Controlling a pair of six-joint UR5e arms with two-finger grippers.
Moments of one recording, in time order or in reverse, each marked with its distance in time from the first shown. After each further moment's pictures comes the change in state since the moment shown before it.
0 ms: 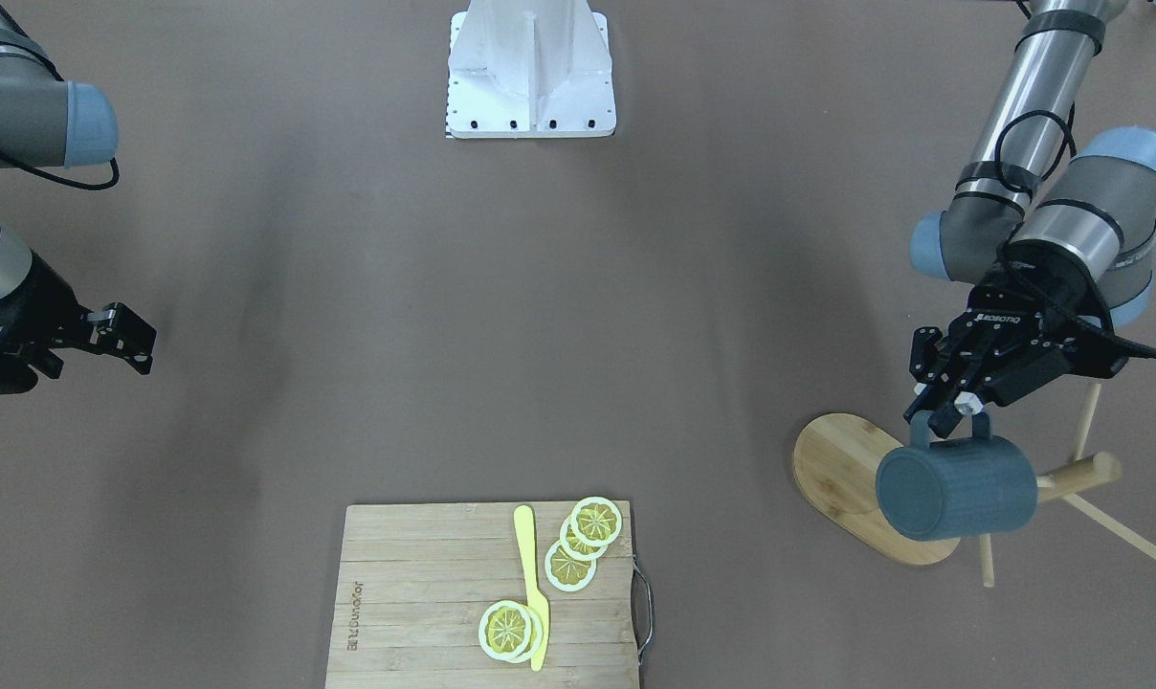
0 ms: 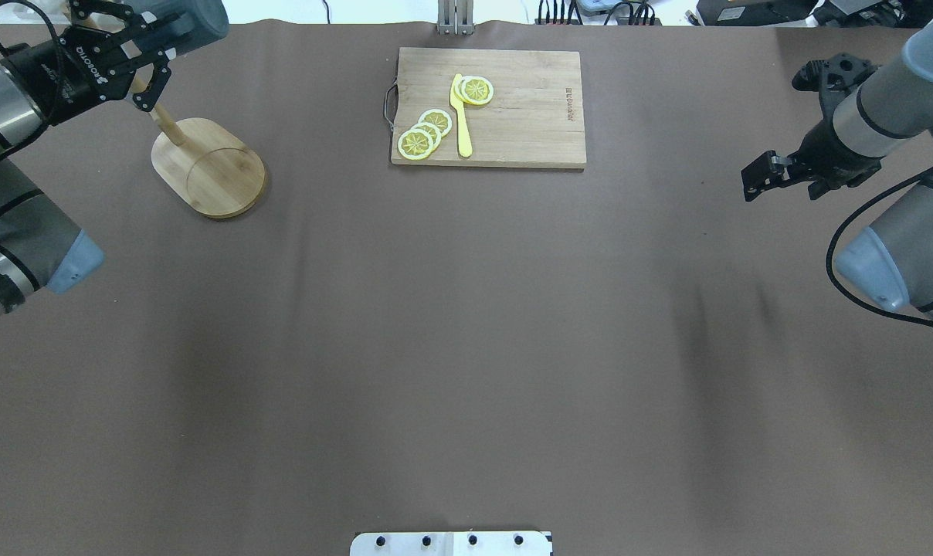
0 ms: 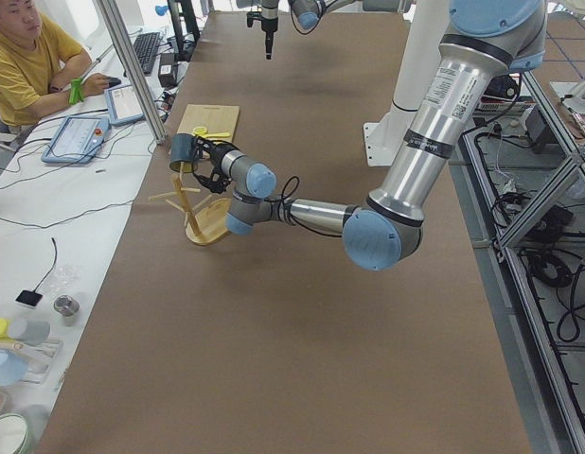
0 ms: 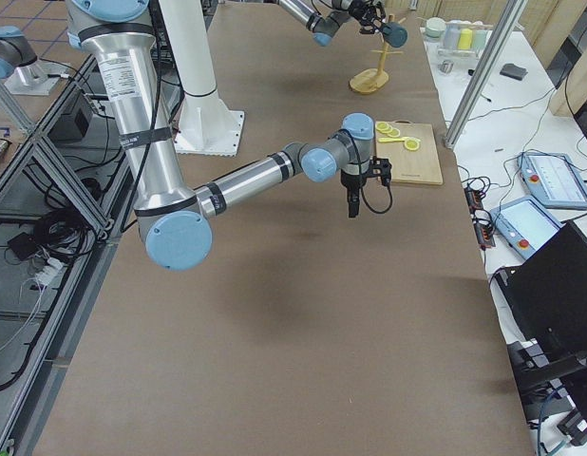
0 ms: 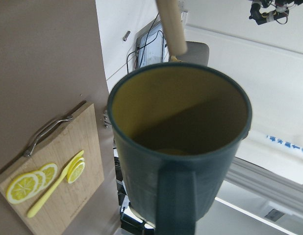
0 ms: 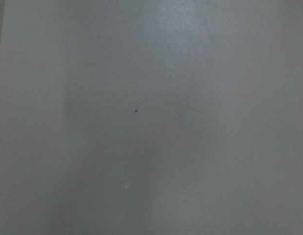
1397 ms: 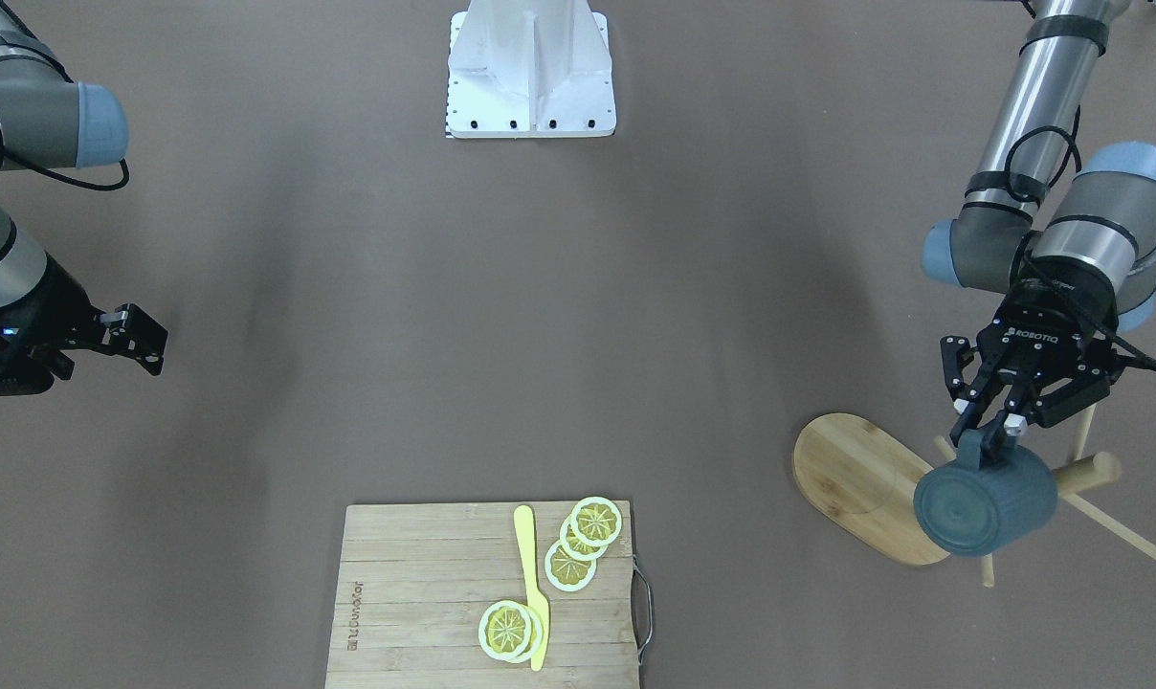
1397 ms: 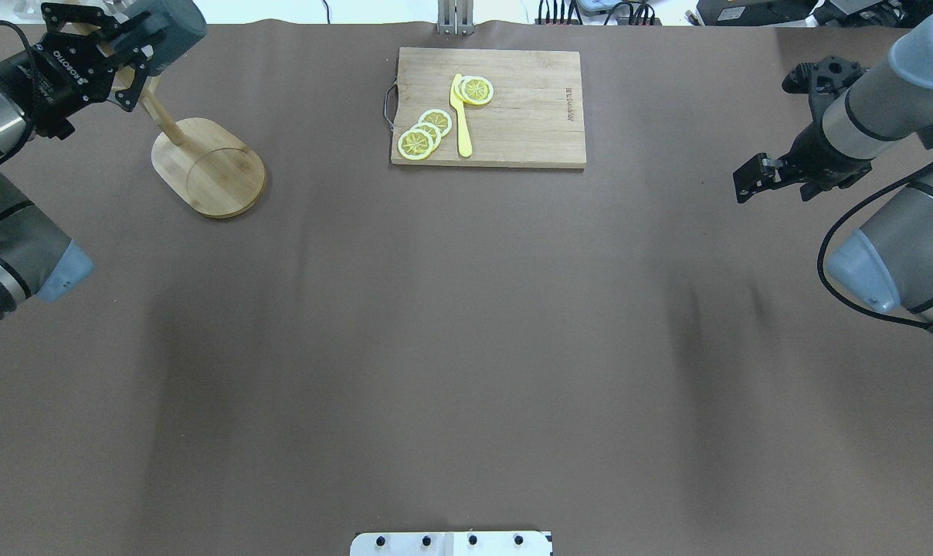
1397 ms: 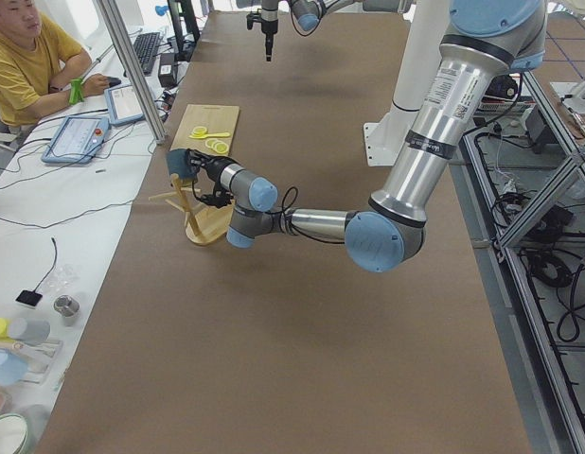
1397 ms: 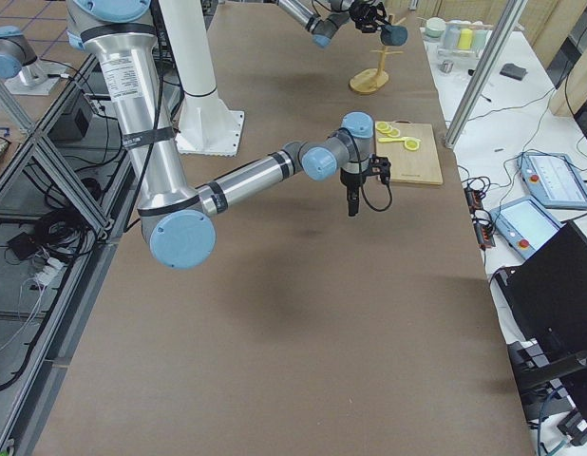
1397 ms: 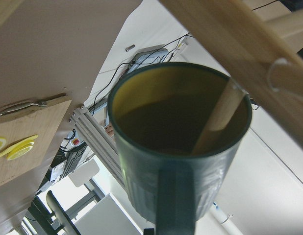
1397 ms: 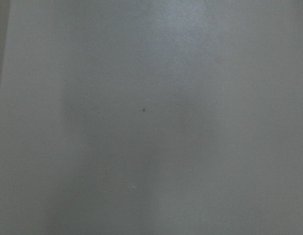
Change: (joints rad) left arm -0.001 0.019 0.054 -0.047 0.067 -0.206; right arm -0.016 0.011 -0.005 0.000 -0.009 0.004
